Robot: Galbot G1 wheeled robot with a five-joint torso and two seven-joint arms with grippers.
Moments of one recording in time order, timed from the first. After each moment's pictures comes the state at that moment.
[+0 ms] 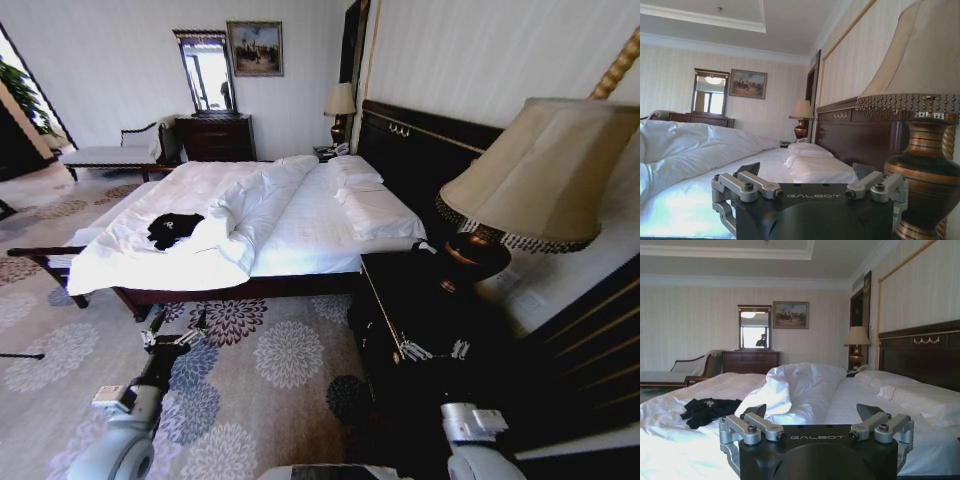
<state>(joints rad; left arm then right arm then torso) 1.81 -1.18 -0.79 -2.27 -0.48 -0.04 -0.08 -1.83 1.47 0.70 2.24 0.10 0.19 -0.01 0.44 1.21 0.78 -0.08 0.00</state>
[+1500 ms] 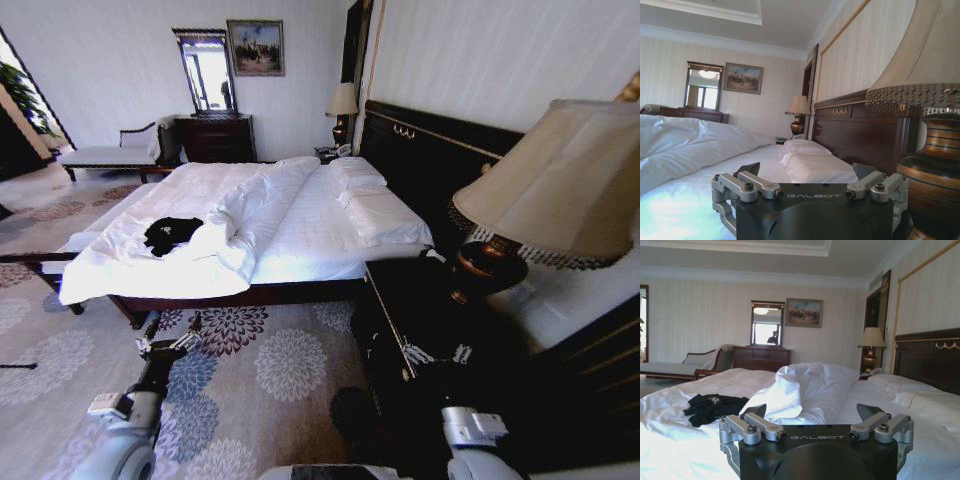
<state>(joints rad) 1.83 -1.23 -0.80 -2.27 -0.49 -0.05 -0.09 -1.84 1.50 0.71 2.24 0.07 0.20 -0.02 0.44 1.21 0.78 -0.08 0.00</state>
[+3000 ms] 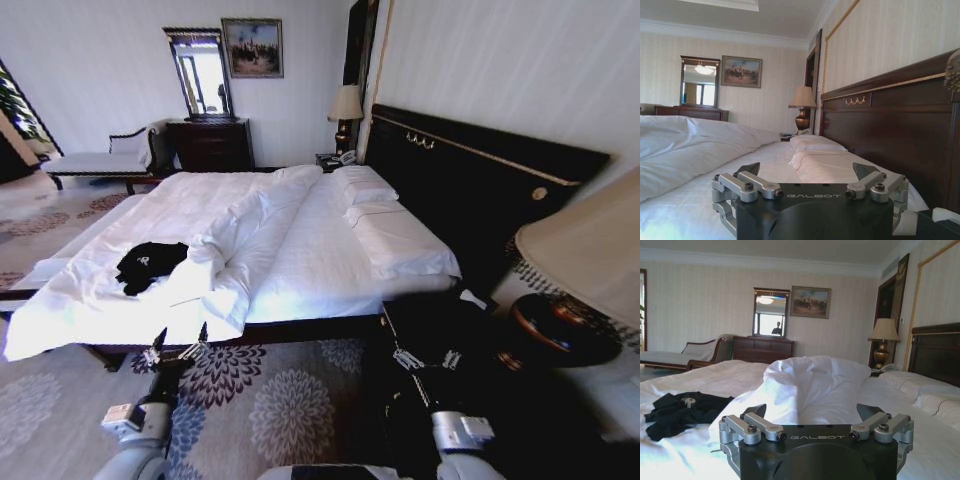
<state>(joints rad) 1.86 -1.33 -0.74 -2.27 -0.42 -0.05 -0.10 -1.85 1.55 0.67 2.22 0.05 0.20 -0.04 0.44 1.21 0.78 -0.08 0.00</state>
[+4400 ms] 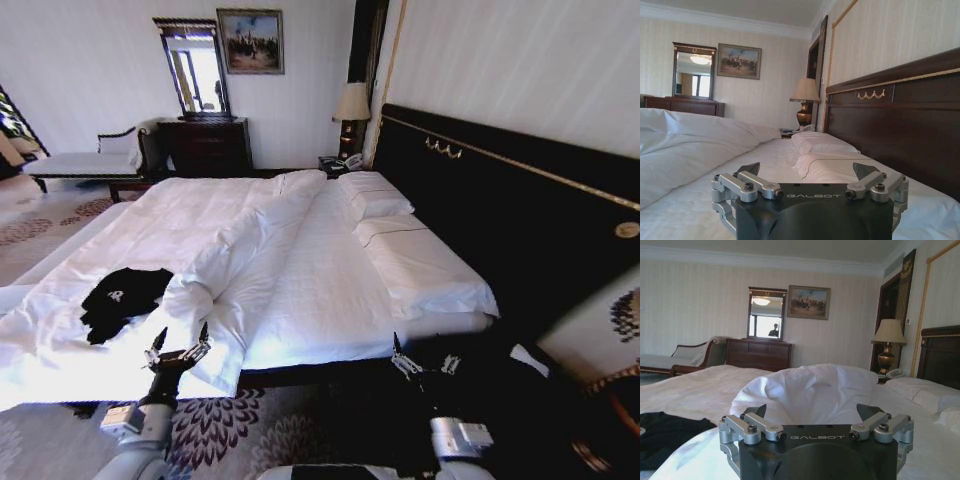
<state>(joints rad) 1.86 -1.32 -0.74 -2.28 -0.42 -0.07 -0.09 -1.89 1.59 0.67 2.24 0.01 0.20 -0.04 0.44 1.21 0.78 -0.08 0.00</state>
